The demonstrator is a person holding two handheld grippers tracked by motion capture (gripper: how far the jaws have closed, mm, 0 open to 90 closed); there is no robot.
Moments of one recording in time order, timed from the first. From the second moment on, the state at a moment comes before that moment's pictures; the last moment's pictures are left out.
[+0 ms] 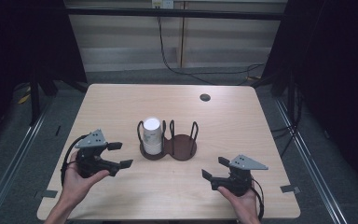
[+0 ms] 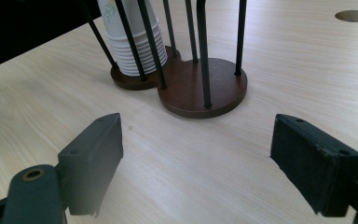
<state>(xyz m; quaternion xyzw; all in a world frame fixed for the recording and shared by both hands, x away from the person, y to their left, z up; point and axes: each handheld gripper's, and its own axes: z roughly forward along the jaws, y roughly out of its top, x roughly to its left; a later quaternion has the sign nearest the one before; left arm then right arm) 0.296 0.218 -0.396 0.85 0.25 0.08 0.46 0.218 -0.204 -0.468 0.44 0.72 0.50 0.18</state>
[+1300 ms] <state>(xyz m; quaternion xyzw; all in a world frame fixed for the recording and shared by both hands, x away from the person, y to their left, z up) 0.360 0.161 -0.326 0.92 0.18 0.08 0.33 0.218 -0.204 -0.468 0.43 0.73 0.51 0.16</state>
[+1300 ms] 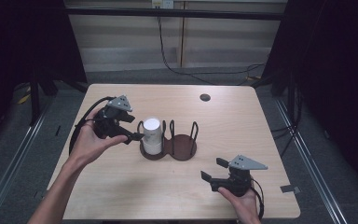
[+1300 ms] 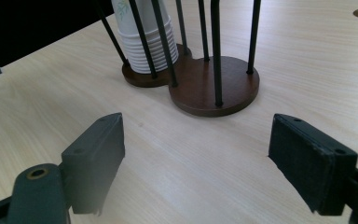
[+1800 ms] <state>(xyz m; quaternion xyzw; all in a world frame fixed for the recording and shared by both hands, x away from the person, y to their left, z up) 0.386 0.133 -0.325 0.94 0.19 0.06 0.29 0.218 -0.205 -0.468 0.42 0.74 0.51 0.15</state>
